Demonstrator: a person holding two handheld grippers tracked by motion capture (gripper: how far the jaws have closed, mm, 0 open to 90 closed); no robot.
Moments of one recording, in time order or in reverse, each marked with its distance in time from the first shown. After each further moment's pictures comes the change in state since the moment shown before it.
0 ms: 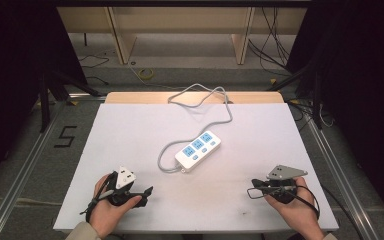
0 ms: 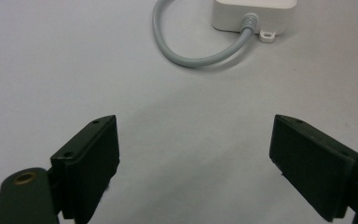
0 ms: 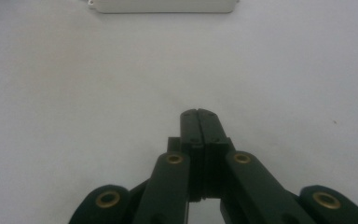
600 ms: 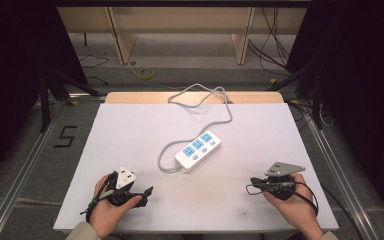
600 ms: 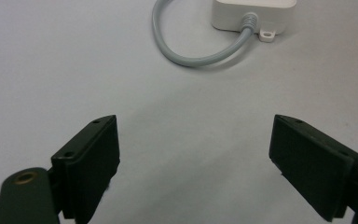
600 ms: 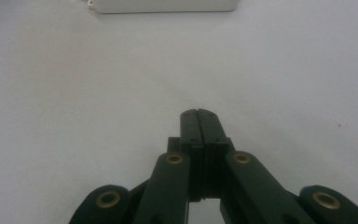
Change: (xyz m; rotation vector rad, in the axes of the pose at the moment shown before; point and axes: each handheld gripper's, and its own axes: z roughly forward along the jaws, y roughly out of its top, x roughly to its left) left arm 0.000 0.000 0.001 -0.001 -0.001 0.000; right arm -0.003 0.007 0.004 0.026 0.016 0.008
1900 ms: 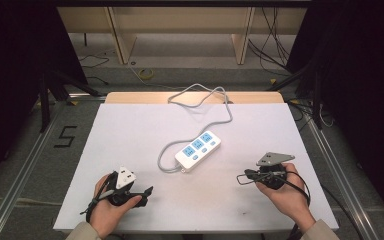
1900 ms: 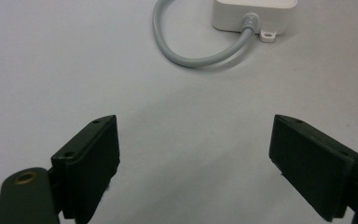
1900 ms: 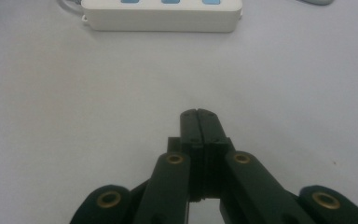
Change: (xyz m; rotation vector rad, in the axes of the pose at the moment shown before) left arm 0.000 0.000 0.000 0.000 0.002 0.001; right arm -0.001 0.030 0.012 0.022 -0.013 -0.030
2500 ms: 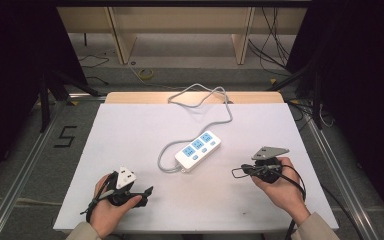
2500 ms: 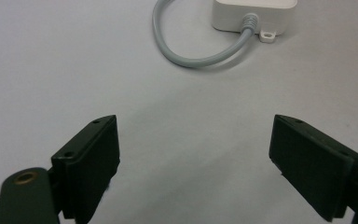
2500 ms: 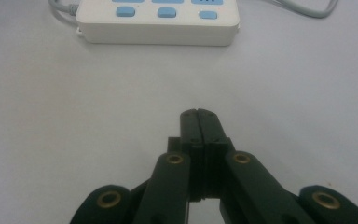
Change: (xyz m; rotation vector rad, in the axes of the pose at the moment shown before) left arm 0.000 0.000 0.000 -0.001 0.001 0.001; right arm -0.001 0.017 0.007 0.011 -0.010 -0.004
